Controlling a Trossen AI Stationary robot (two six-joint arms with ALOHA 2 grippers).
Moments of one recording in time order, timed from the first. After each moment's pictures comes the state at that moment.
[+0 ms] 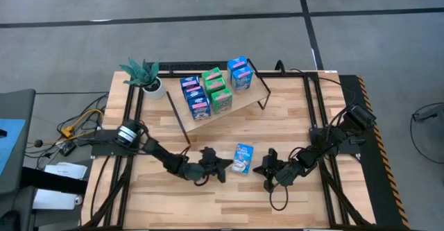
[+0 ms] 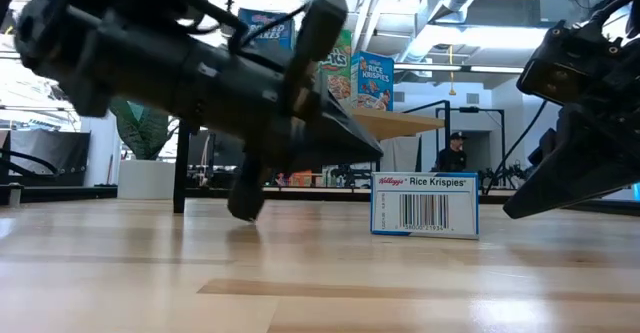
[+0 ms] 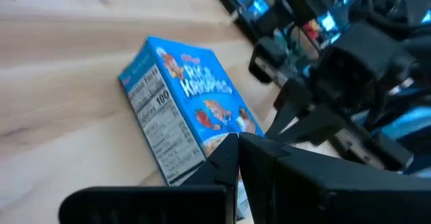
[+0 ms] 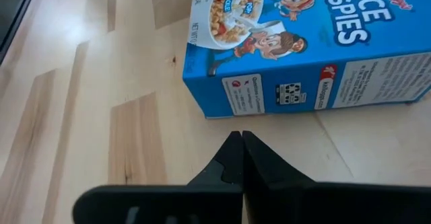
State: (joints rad) left arm -0.43 2.11 0.87 1.05 -0.74 -0.95; right arm 0.65 1.67 0.46 0.50 0.54 0.79
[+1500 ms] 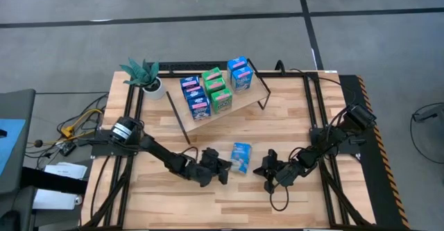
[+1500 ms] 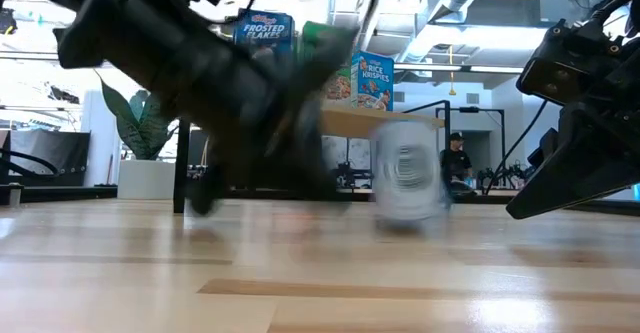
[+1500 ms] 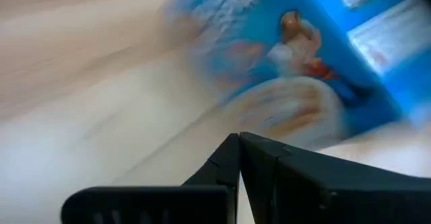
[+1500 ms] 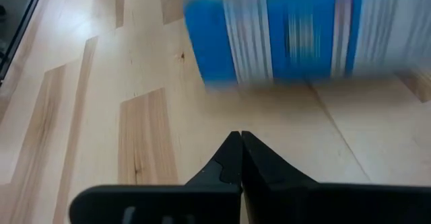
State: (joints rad) left arm -0.43 2.03 0.99 0.37 -0.68 -1.16; right arm 0.65 1.67 0.46 0.50 0.52 0.79
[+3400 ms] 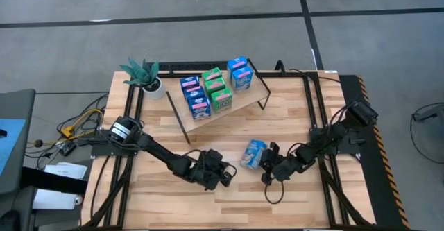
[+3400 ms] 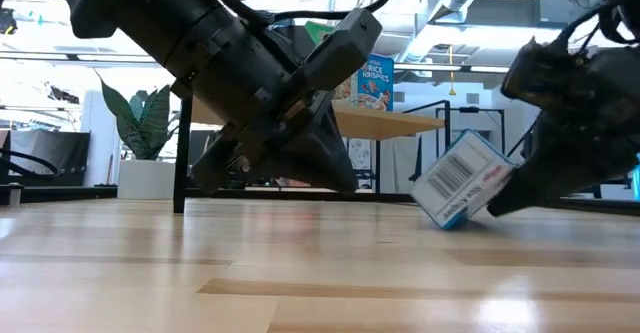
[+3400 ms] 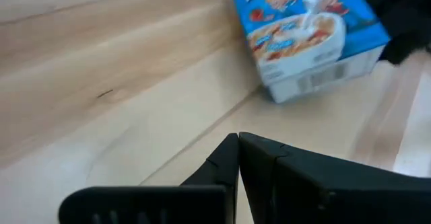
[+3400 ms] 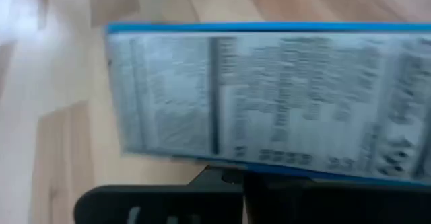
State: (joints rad) left arm -0.44 2.02 1.10 0.20 -0.72 -1.07; right arm 0.58 1.63 0.47 0.34 0.56 0.80
